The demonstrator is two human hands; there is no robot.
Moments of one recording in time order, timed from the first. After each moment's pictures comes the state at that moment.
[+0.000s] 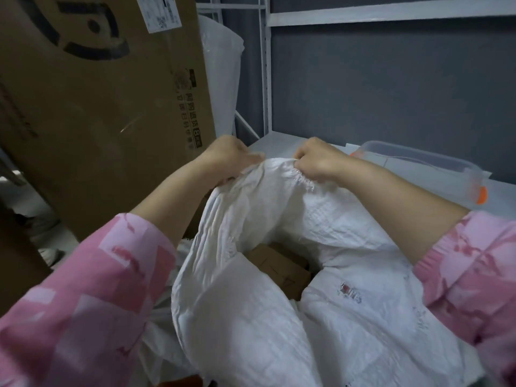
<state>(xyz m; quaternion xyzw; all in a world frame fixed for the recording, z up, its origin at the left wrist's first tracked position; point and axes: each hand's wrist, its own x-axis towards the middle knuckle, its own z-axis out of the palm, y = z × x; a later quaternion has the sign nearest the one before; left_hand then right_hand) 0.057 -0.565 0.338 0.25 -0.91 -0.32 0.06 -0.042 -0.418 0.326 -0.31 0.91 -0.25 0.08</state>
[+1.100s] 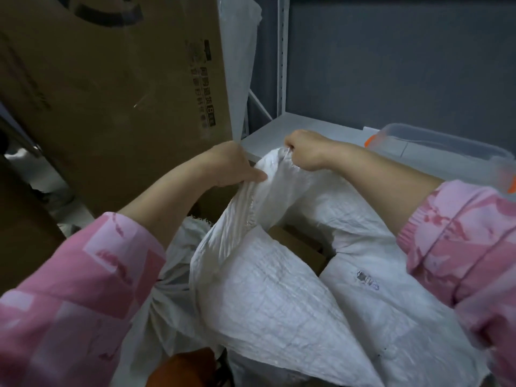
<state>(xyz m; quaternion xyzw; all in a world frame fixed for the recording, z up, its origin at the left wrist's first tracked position) 0.092 -0.580 0.315 0.26 -0.94 -0.22 -0.05 -0.037 -0.464 0.302 -0.41 0.90 -0.13 0.07</state>
